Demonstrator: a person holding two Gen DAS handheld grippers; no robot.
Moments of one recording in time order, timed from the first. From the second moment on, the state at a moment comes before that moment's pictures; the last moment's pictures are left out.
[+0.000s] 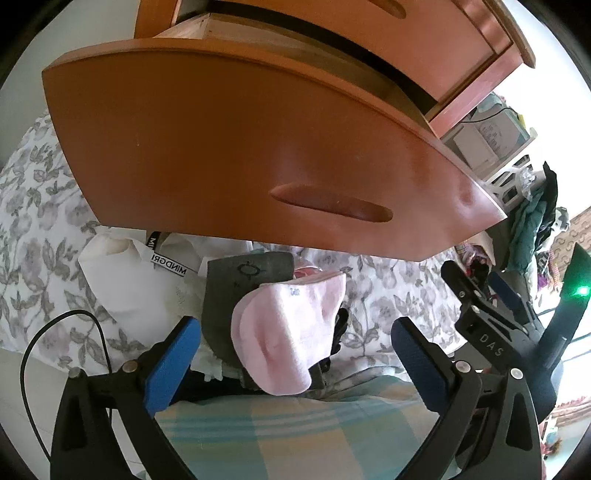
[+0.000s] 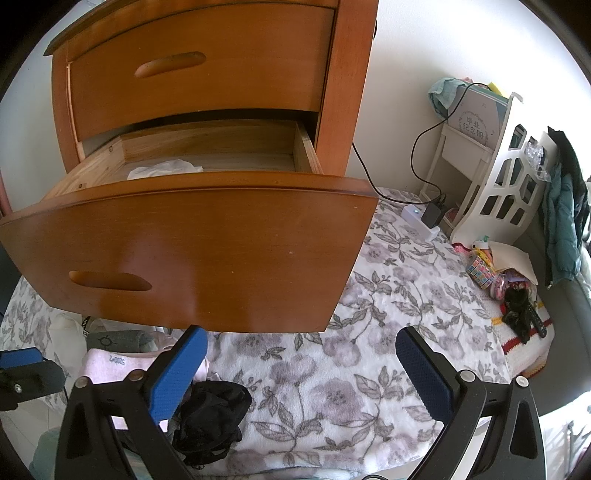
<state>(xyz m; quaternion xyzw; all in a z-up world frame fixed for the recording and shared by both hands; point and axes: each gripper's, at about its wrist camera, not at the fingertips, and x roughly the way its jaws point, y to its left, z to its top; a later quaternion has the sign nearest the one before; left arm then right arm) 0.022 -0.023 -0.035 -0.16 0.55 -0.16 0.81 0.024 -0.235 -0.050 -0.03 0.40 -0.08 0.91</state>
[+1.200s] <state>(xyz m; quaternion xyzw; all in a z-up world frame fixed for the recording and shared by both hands) 0.050 0.006 0.088 -0.16 0.38 -0.18 0.89 0.025 -0.234 -0.051 -0.03 0.40 -0.08 0.91</state>
